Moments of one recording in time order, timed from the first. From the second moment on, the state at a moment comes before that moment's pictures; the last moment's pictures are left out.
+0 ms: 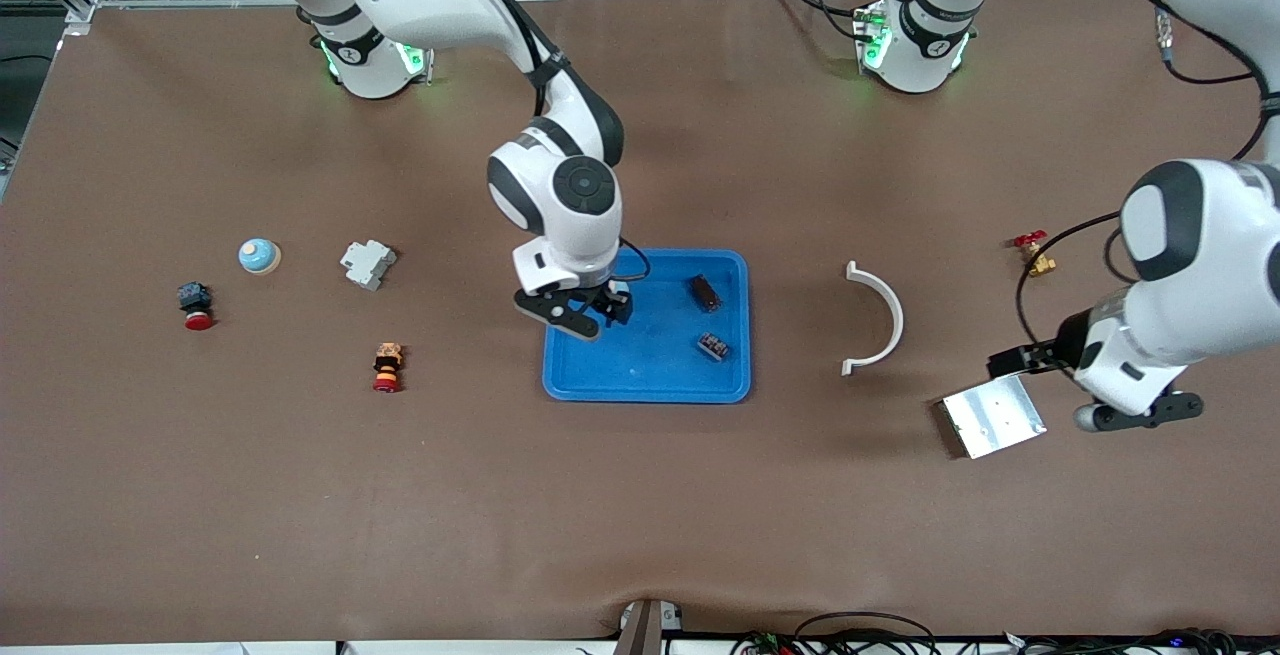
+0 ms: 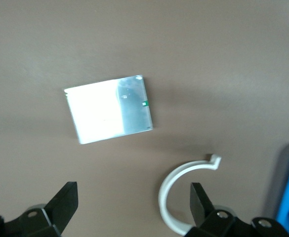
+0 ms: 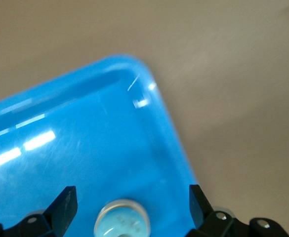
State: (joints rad) left arm 0.18 0.39 -0.22 -1.61 0.00 1.98 -0.12; right arm 0.74 0.61 -0.08 -1.60 -0.12 2.19 1.18
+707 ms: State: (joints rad) left arm 0.22 0.00 -0.22 -1.73 0.05 1.86 -0.04; right arm 0.67 0.54 -0.07 -1.61 -0.12 2.08 1.01
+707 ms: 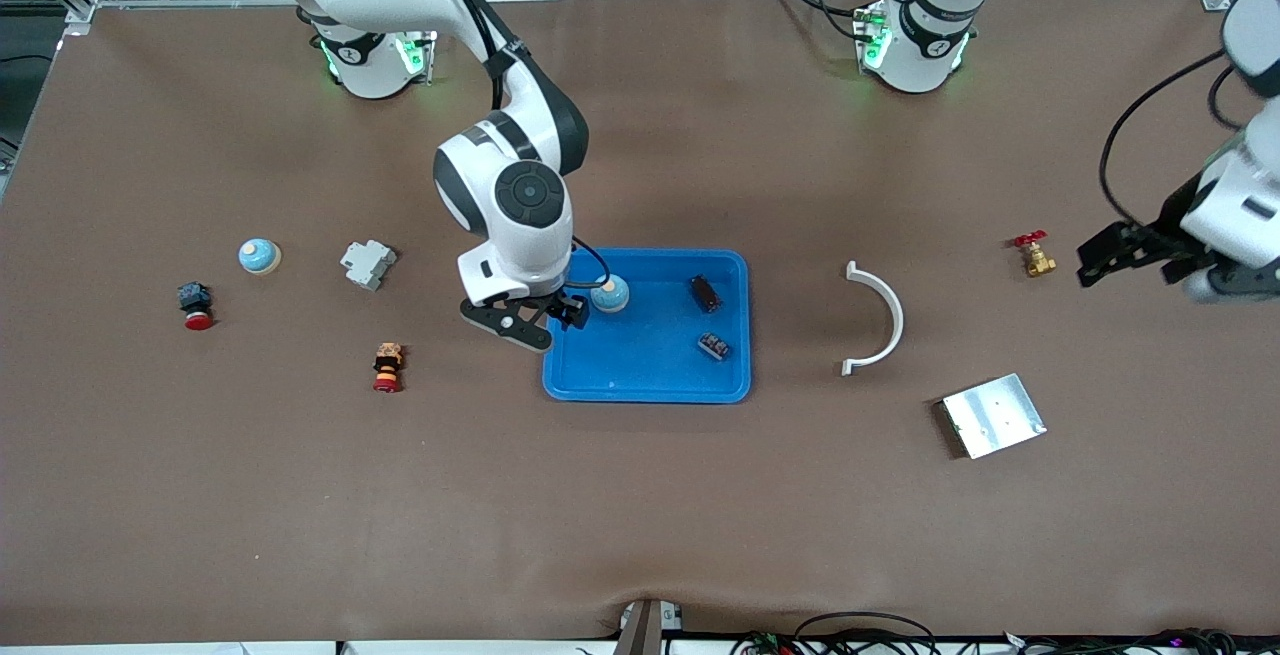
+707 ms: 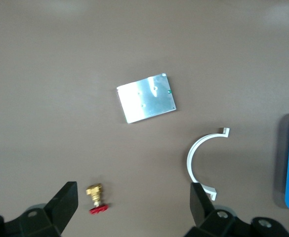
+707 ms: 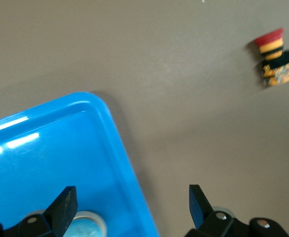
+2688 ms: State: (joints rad) left arm 0.11 0.05 -0.10 -1.62 0.05 1.82 0.00; right arm 0.00 -0.19 -0.08 -2.55 -0.12 2.44 -0.08
